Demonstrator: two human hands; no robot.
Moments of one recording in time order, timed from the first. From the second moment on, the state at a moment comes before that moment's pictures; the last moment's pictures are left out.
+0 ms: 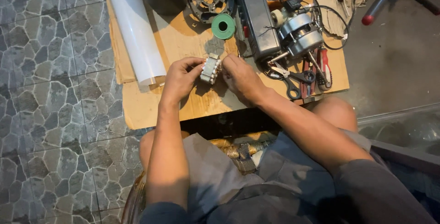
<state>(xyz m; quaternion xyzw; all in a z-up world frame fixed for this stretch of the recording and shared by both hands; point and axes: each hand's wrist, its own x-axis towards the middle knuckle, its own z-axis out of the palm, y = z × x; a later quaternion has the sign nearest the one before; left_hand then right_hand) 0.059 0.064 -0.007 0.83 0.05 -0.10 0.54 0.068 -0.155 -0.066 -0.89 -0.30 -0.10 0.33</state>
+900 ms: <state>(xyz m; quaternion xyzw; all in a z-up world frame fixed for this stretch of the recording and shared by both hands) 0.058 0.060 -0.017 0.86 0.03 -0.12 0.49 0.066 -0.171 -0.060 -0.89 -0.38 -0.08 0.24</state>
